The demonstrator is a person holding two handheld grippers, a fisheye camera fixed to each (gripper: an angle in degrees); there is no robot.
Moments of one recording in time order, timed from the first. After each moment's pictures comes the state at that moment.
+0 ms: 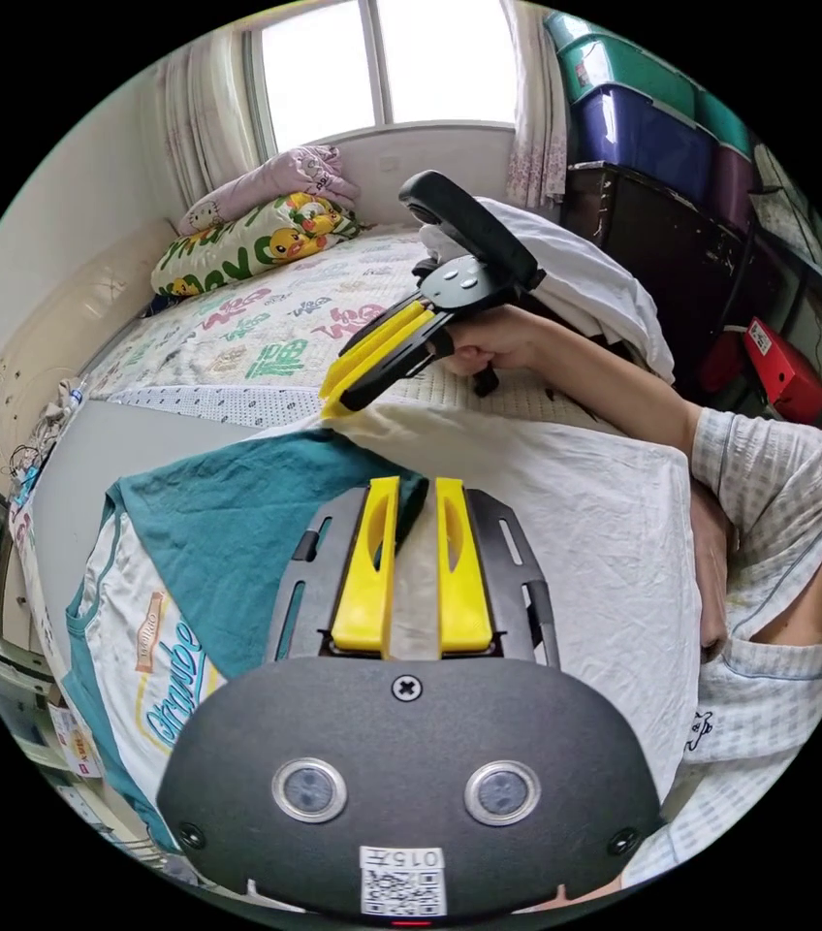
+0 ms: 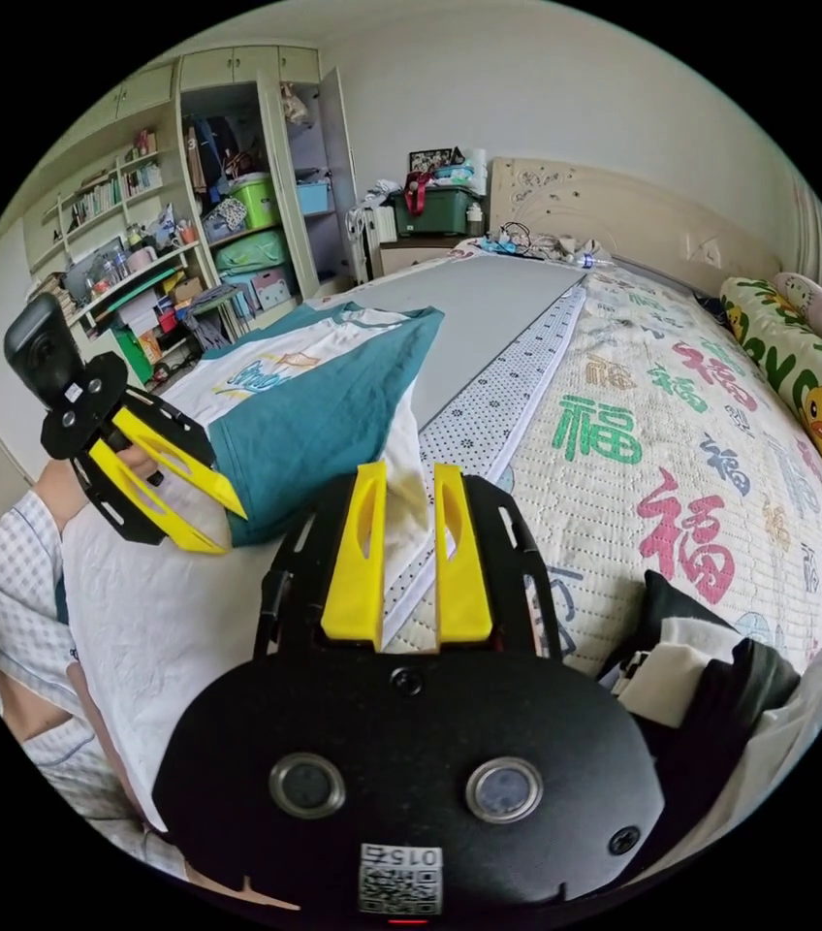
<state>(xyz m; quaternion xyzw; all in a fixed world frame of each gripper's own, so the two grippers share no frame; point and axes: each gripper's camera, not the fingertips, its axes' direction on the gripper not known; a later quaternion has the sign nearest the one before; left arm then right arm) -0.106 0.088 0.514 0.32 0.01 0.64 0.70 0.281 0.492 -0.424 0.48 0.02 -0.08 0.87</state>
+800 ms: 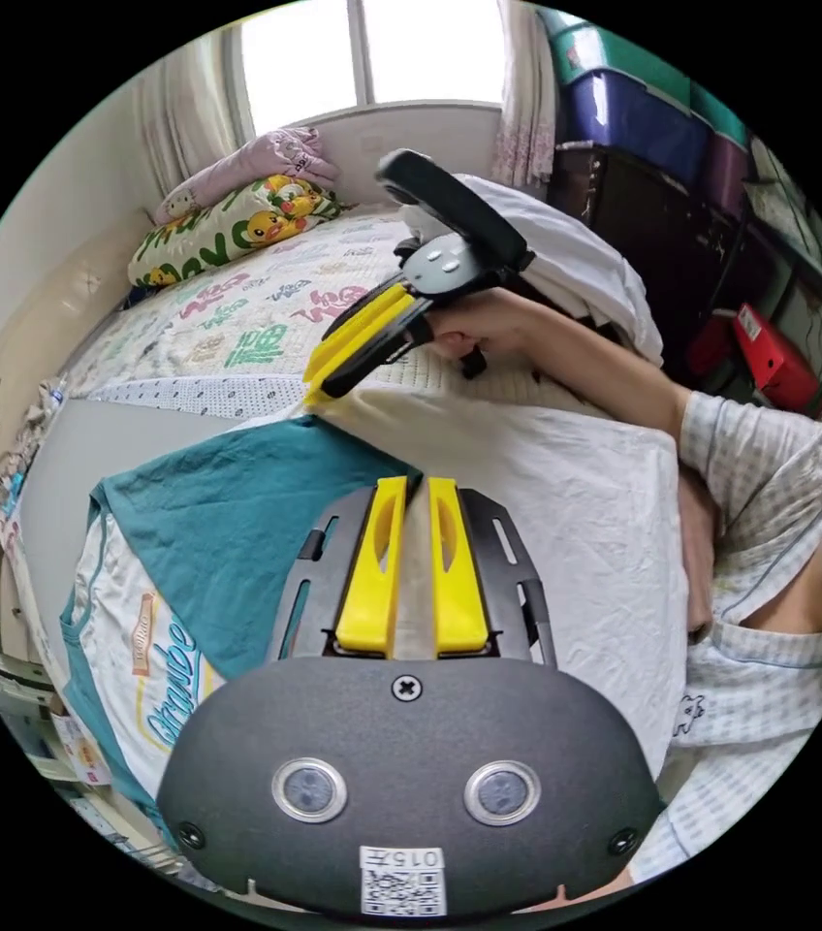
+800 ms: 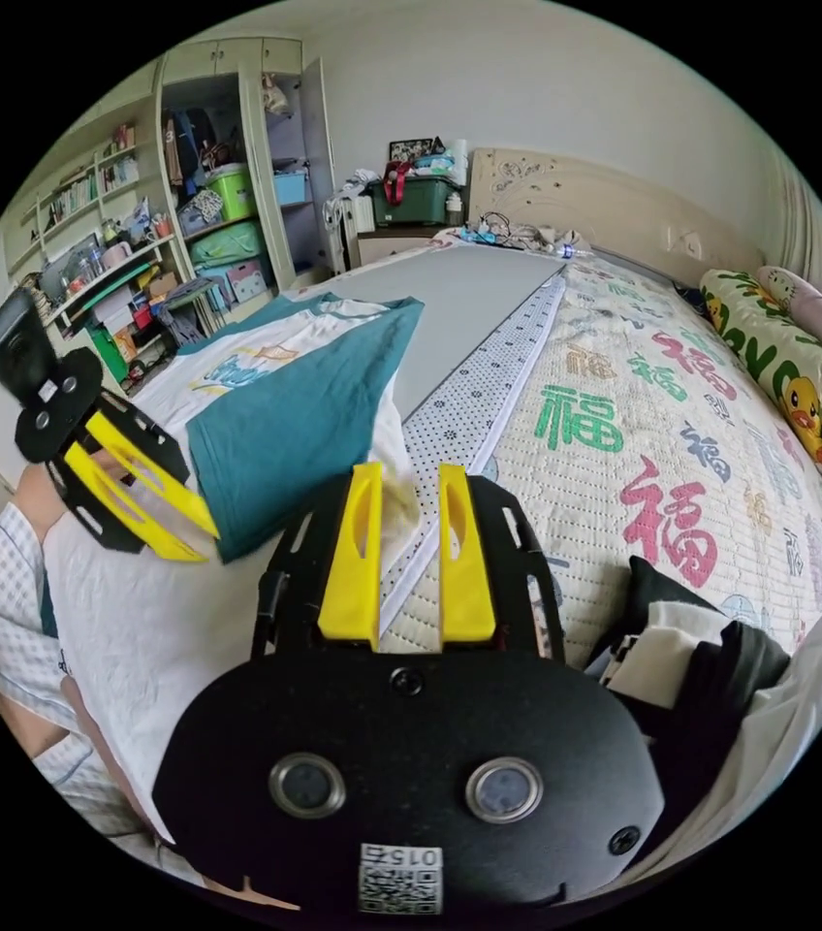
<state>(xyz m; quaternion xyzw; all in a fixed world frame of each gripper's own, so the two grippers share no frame) -0.114 0.074 0.508 0.29 0.03 0.65 0.70 0.317 0.494 -0.444 0.48 0.04 -0.05 0.87</state>
